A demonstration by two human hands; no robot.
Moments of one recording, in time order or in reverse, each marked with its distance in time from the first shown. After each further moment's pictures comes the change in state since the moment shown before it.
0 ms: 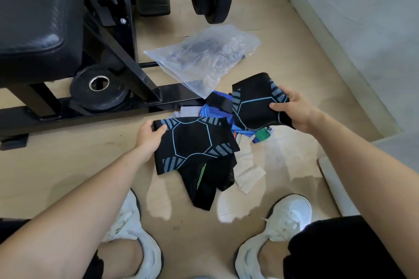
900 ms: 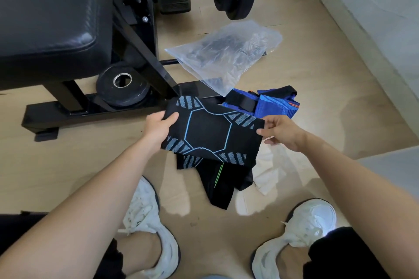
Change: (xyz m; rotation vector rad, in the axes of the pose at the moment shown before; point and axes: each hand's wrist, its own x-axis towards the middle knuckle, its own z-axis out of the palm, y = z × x) left_hand -0.019 0.031 -0.038 -0.251 -0.048 -0.032; right_hand 0.009 0.056 0.065 -0.275 -0.139 0.173
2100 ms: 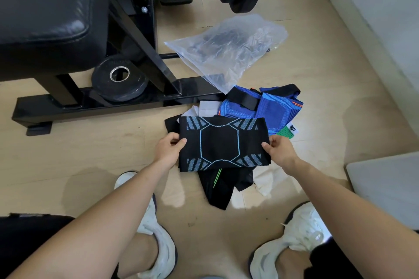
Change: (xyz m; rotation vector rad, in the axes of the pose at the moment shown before) left_hand 0.007 -0.089 0.022 0.321 0.017 0.075; right_hand 0.024 0.087 0.034 -0.047 0.300 0.093
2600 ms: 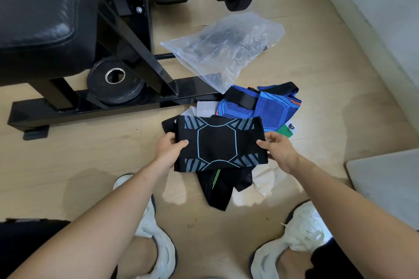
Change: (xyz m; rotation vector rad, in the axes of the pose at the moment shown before) left_hand 0.001 0.012 0.005 -0.133 -0.063 -0.138; right_hand -0.025 -0.031 -0.005 0.400 -0.122 0.076
